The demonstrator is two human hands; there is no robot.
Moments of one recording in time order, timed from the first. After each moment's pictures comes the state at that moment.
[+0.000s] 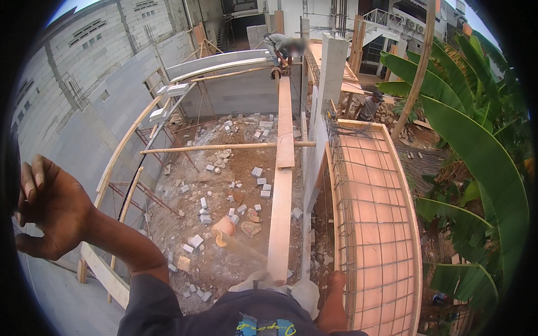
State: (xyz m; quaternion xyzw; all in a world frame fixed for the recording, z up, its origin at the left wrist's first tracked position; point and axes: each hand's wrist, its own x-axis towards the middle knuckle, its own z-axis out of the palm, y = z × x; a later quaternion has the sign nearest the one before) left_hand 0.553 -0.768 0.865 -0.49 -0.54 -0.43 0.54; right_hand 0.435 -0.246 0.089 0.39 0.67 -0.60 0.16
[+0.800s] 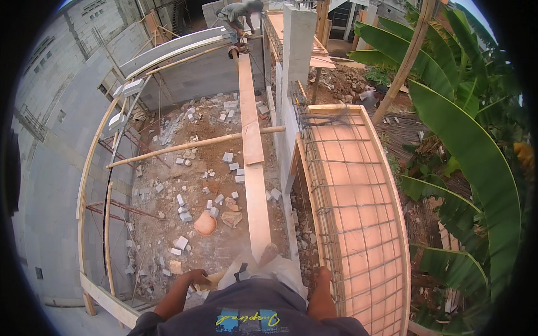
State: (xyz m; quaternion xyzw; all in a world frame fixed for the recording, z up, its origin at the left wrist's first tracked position) left_hand 0.371 -0.860 0.276 0.27 -0.71 -0.29 -0.59; right_hand 0.309 -0.246 0.067 0.60 0.52 -0.58 0.15
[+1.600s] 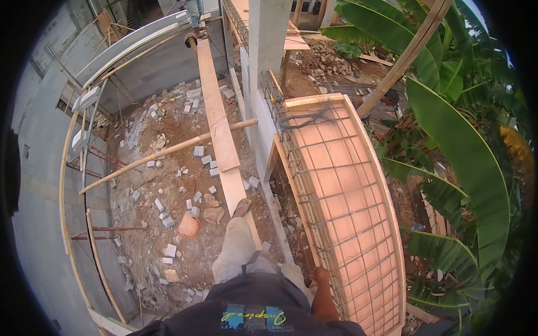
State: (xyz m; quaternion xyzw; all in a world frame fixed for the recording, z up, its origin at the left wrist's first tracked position) left_hand 0.232 -0.915 0.194 0.31 -0.66 -0.26 -0.64; right_hand 0.189 -0.304 0.119 0.60 0.54 -0.56 0.19
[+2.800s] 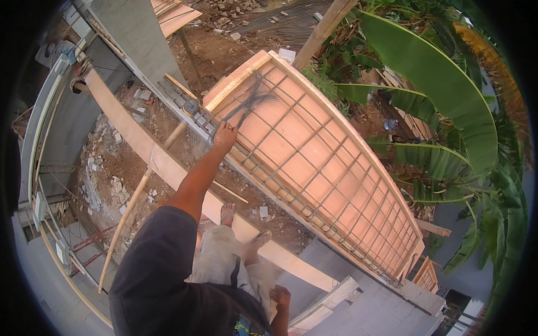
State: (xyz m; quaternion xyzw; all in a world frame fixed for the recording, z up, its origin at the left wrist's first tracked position) left_hand -0.643 -0.491 0.106 -0.49 -0.85 0.16 -0.10; right_hand 0.107 -0.668 0.225 0.67 0.38 -0.63 0.02
